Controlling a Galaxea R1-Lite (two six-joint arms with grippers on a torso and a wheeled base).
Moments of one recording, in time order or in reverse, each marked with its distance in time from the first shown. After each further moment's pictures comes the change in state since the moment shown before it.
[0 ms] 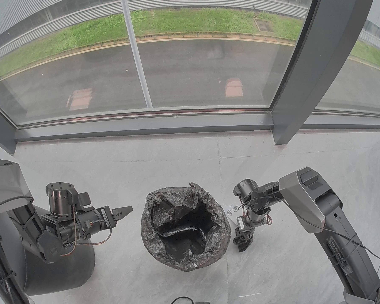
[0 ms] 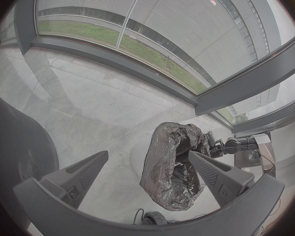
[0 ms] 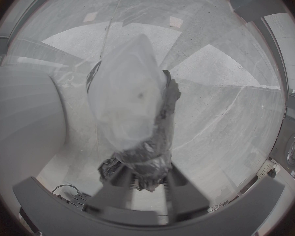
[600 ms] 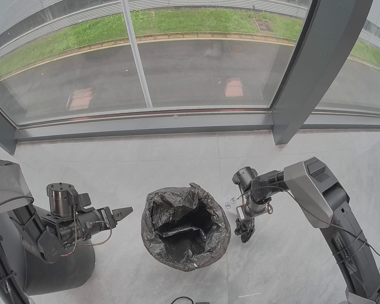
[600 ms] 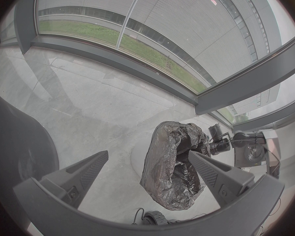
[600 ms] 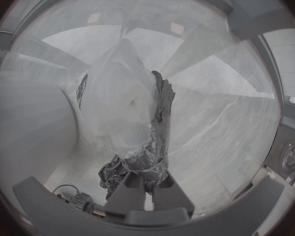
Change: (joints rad) left arm 0.000 0.004 0.003 -0.001 0.000 0.000; right arm 0.013 -0.089 0.000 0.028 -0.041 -0.049
